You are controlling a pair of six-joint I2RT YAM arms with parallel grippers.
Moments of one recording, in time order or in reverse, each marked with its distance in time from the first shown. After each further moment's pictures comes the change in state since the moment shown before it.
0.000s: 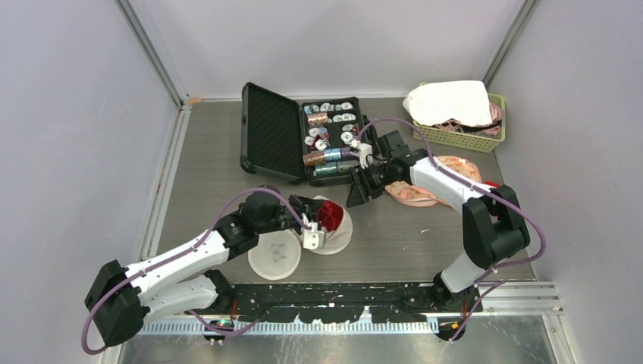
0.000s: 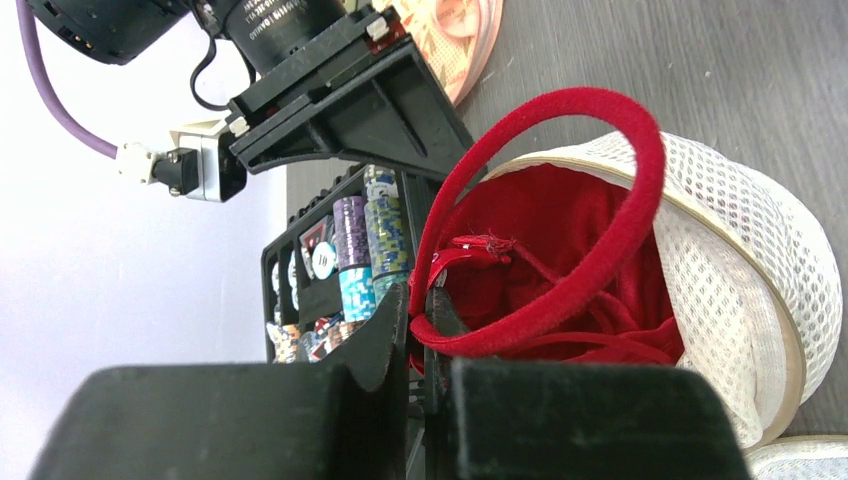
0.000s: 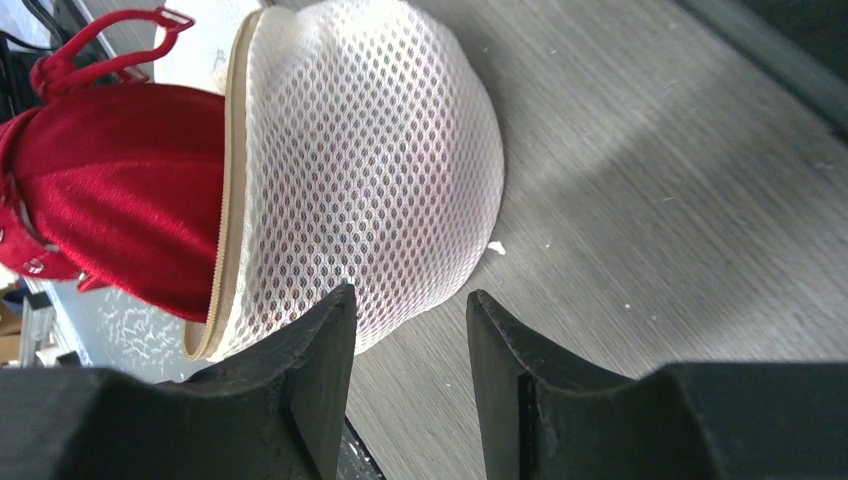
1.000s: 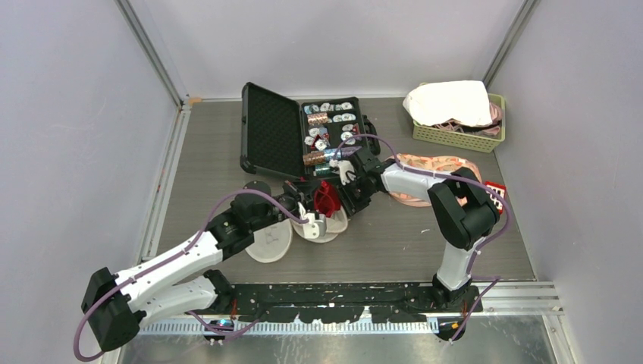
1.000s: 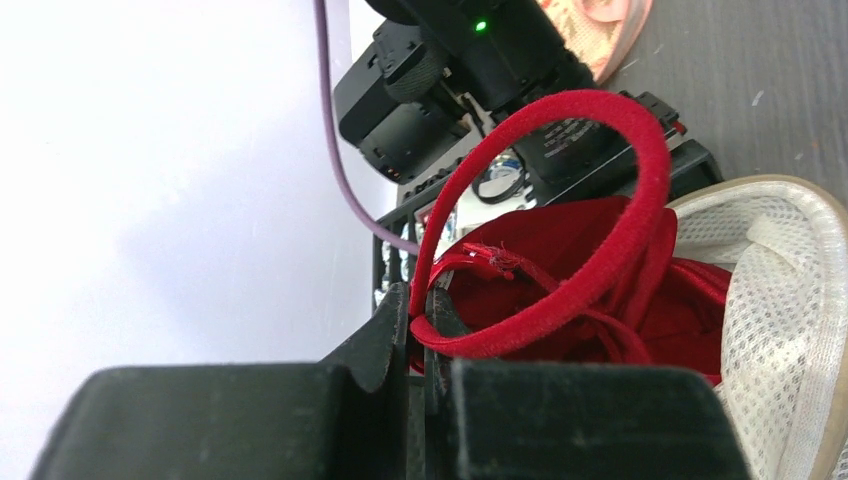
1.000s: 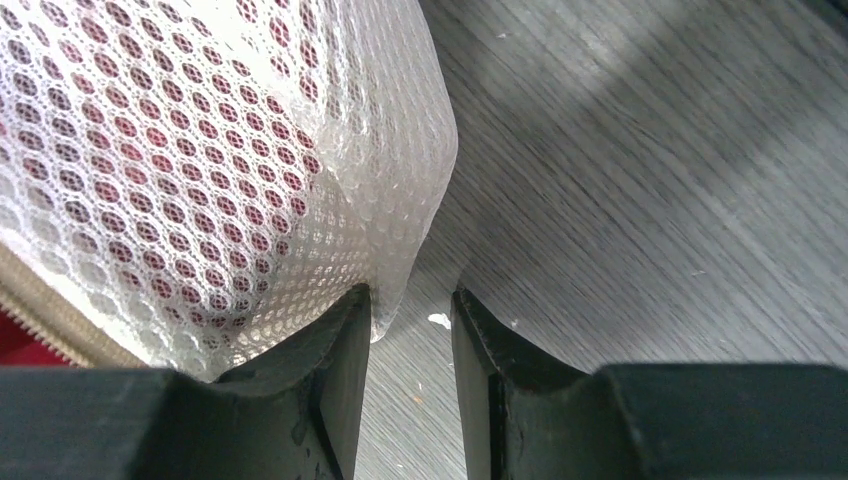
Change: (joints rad) left arm -0.001 -0.053 0.050 0.071 -0.127 0.024; right arm 0.154 0.212 -0.002 0.099 0.245 0.042
